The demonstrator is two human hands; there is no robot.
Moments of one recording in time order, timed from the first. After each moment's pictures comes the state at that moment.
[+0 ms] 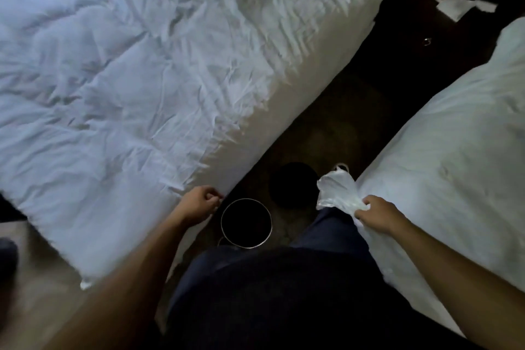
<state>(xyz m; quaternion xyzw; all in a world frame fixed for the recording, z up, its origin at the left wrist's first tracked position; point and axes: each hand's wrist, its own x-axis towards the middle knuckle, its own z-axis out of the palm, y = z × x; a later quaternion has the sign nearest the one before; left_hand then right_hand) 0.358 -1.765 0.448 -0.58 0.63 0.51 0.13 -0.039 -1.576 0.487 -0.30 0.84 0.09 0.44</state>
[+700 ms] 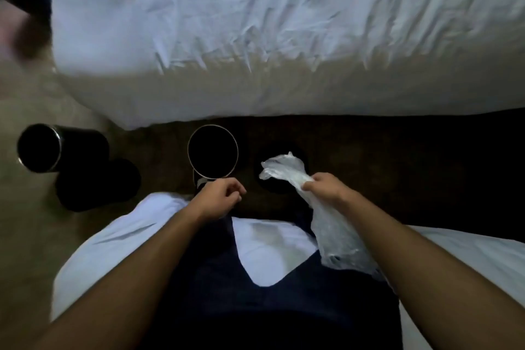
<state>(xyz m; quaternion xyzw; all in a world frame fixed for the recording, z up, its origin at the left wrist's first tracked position) 0.102 -1.613 0.372 -0.75 0.37 0.55 -0.01 -0.143 -1.757 0.338 -0.53 0.56 0.25 0.58</state>
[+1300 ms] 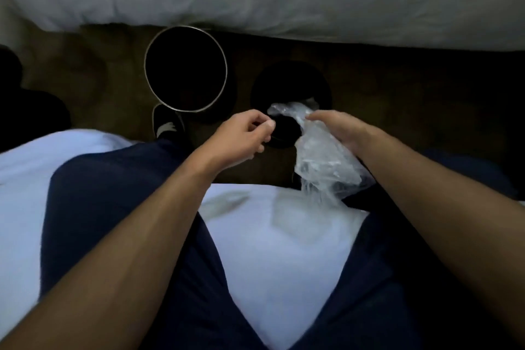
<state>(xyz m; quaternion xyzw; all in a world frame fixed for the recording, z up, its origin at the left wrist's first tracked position) 0.044 -1.522 0.147 -0.71 0.34 0.56 -0.24 -0.141 -1.664 0.107 -0.39 0.63 0.14 0.65</state>
